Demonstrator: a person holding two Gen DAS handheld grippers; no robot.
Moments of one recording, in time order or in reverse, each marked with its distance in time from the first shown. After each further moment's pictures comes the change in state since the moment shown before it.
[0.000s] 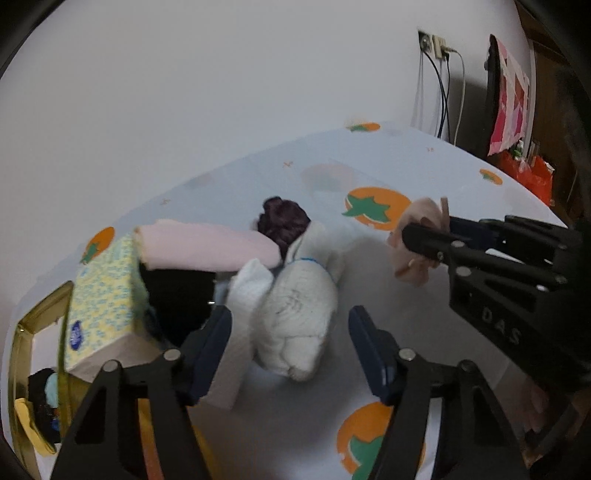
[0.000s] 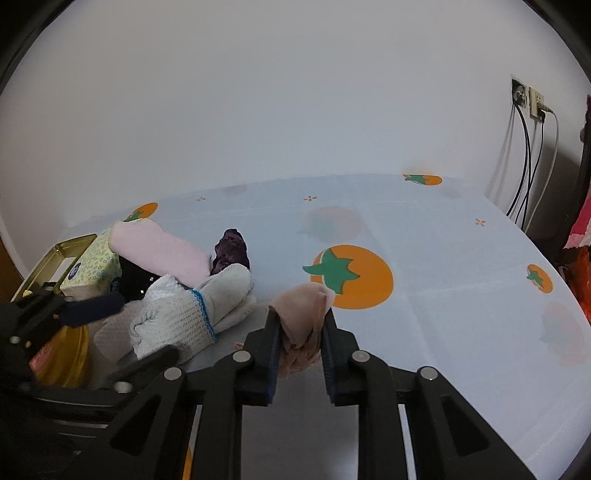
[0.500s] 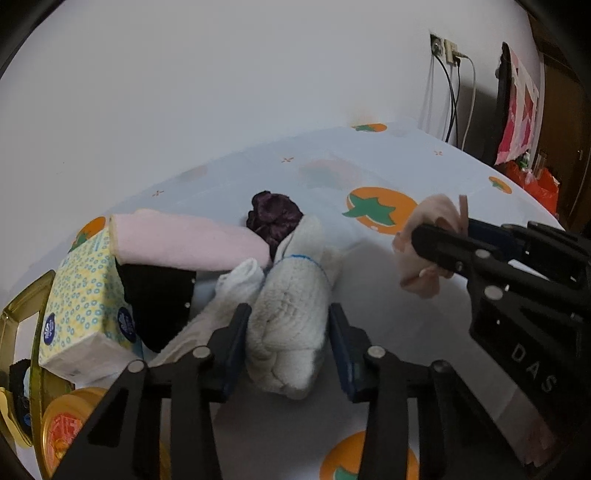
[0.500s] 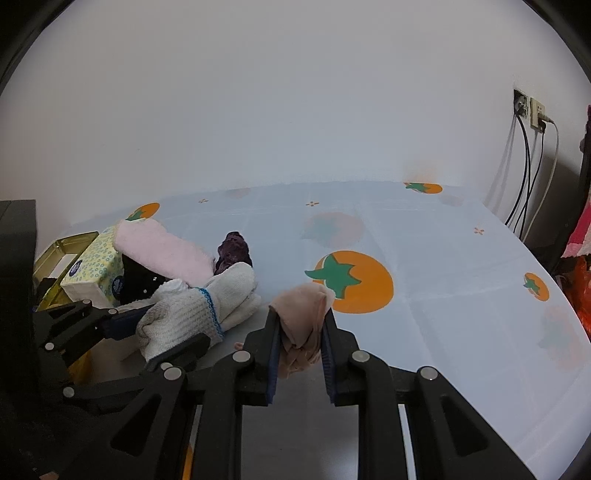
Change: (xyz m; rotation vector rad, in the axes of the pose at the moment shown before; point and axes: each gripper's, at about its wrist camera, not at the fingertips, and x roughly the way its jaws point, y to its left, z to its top) left arm 0.017 -0.004 -0.001 -0.049 -0.013 0.002; right arm -0.006 0.006 -0.002 -0.020 -0.023 -0.017
